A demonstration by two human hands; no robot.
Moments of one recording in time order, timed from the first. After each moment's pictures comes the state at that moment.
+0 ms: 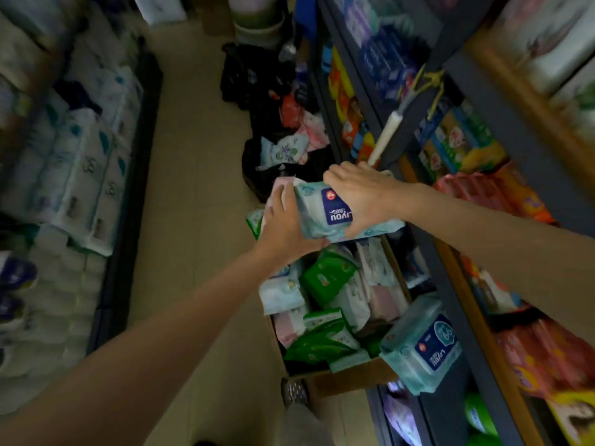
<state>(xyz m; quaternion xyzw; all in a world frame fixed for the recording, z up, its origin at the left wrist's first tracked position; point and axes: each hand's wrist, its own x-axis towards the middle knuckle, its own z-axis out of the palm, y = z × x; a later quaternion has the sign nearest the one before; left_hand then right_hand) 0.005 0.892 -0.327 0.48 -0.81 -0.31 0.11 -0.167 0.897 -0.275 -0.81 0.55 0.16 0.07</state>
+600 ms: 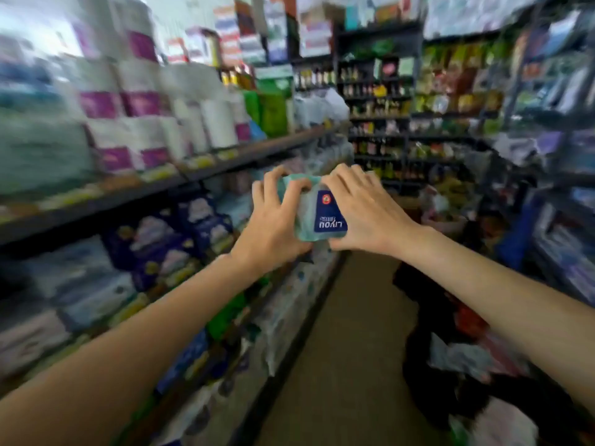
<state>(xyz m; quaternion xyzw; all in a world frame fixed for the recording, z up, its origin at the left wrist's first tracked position) 0.403 0.867 -0.017 0.48 -0.75 0.25 0.38 0.230 0.833 0.010 -0.86 0.33 -0.27 -0.28</state>
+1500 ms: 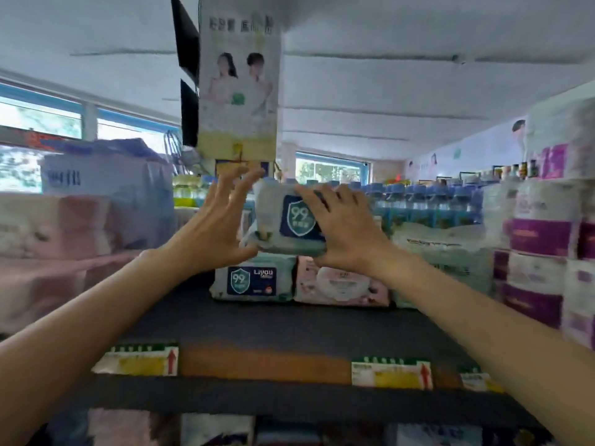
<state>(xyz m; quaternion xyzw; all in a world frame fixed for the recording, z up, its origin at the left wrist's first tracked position) 0.863 1.137 0.143 0.79 -0.39 0.45 0.15 0.815 0.917 0.154 -0.86 -0.19 -0.45 -0.11</state>
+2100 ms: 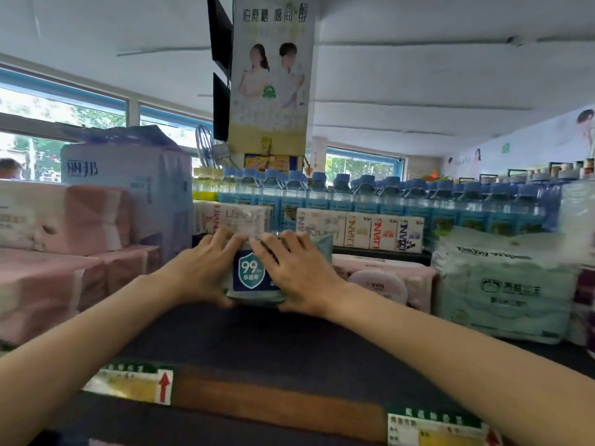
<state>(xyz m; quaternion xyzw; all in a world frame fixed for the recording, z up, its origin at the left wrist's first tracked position) 0.923 1.170 0.096 0.94 -0.21 0.25 -0.05 0.913 0.977 0.092 -0.81 -0.31 -0.44 -0.22</state>
